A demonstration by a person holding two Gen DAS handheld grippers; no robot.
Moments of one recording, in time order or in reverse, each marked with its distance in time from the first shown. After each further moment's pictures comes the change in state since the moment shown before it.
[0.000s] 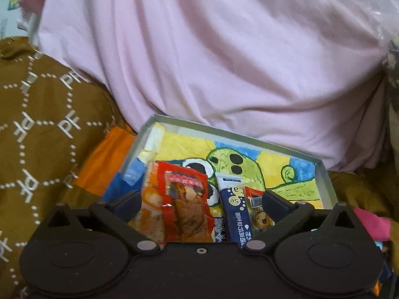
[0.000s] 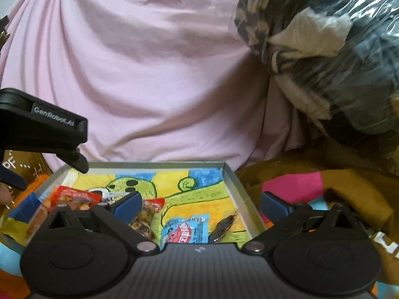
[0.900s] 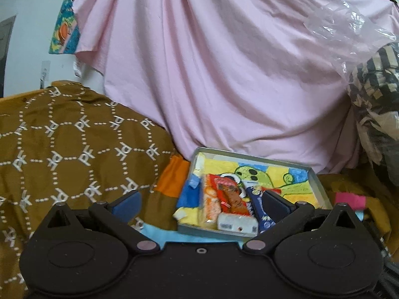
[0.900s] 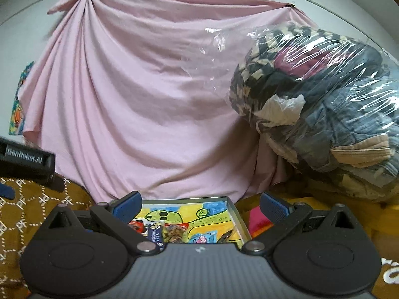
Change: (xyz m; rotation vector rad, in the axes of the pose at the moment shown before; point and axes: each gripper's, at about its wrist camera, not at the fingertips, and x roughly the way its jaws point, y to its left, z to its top) left arm -0.176 0.060 -0.049 0.077 -0.196 0.045; right arm -0.160 0.000 0.026 0.060 -0.155 0.056
